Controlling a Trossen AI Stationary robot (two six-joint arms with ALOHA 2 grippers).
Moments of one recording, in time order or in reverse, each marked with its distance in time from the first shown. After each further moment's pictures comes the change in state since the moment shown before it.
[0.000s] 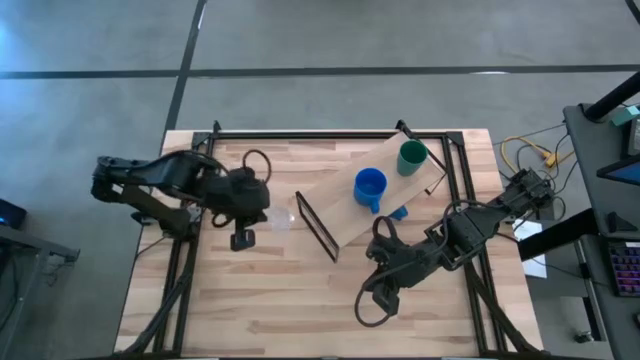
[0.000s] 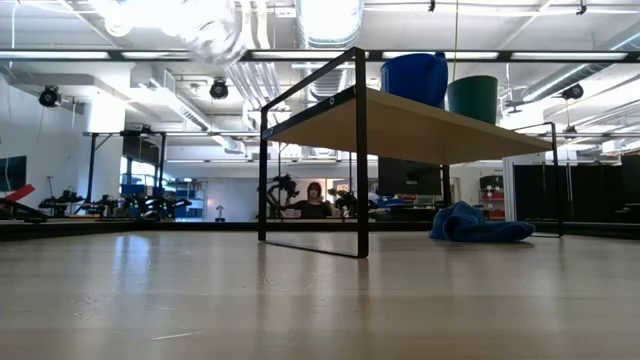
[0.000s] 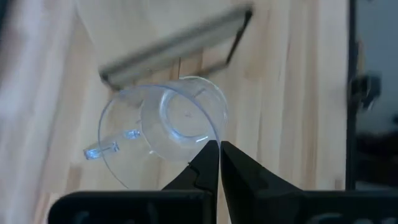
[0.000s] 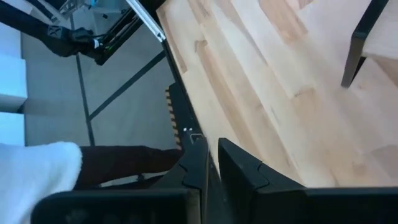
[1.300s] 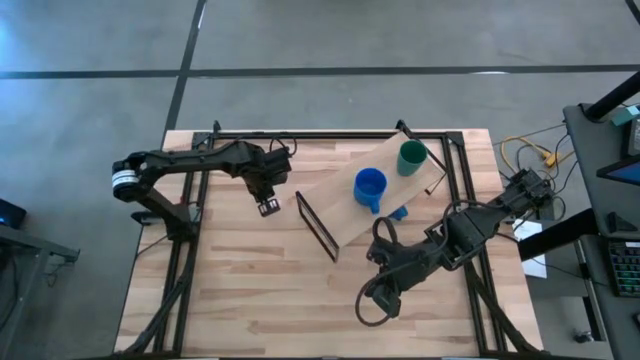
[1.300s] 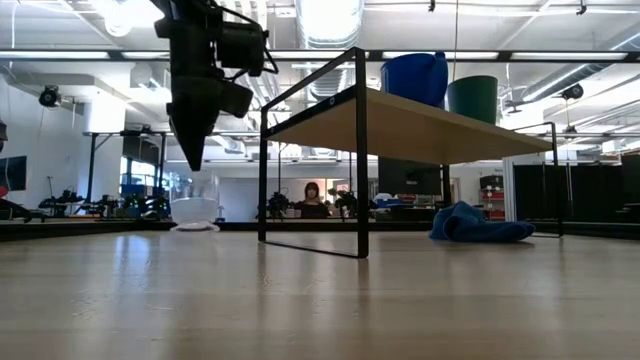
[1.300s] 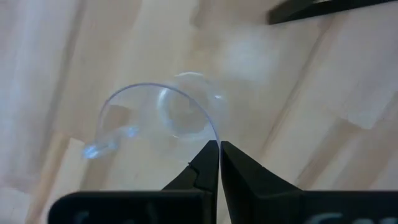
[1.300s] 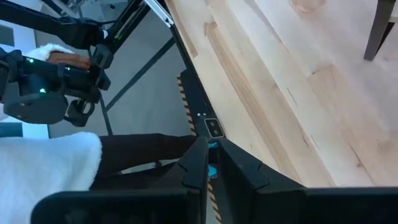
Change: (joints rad) left arm 0.534 0.144 -0.549 0.293 0.122 0.237; right arm 0.001 0.000 0.000 0.006 -0.073 0.070
